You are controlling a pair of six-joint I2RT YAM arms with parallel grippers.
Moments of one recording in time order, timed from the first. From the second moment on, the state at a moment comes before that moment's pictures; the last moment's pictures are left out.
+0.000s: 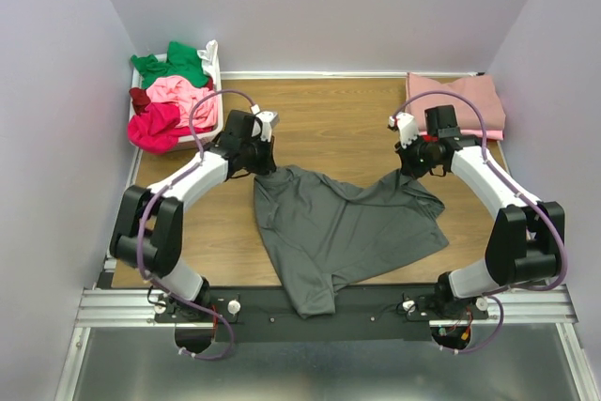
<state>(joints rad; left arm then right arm) -0.34 1.62 1.02 -0.27 0.29 -0.13 0.13 1.48 1.06 -0.60 -0.30 -0.52</state>
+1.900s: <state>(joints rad) -0.86 1.44 0.83 -0.40 0.18 -0.35 0.11 1.49 1.03 -0.59 -0.31 -0.52</state>
